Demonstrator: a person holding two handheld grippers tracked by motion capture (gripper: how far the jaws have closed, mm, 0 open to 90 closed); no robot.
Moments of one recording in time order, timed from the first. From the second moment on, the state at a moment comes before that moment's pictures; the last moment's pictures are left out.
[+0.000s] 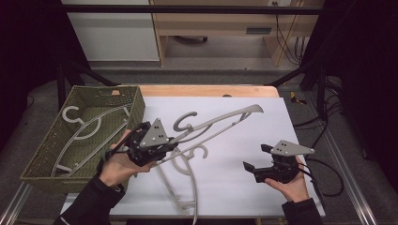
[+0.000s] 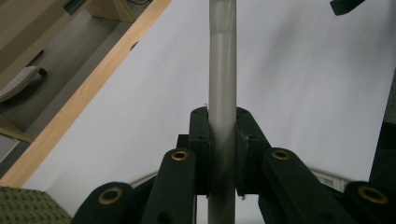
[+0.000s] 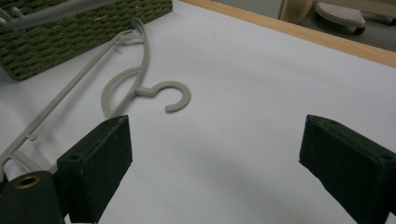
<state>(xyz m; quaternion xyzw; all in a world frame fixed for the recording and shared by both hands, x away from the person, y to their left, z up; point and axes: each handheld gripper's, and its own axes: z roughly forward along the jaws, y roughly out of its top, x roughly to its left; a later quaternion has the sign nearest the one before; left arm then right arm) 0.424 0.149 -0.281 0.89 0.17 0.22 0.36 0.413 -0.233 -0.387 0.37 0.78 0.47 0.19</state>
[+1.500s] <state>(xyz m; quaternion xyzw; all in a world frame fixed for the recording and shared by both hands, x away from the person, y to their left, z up) 0.475 0.328 -0.238 0.85 0.33 0.25 0.33 0.416 -0.240 -0.396 0.39 0.76 0.47 0.21</state>
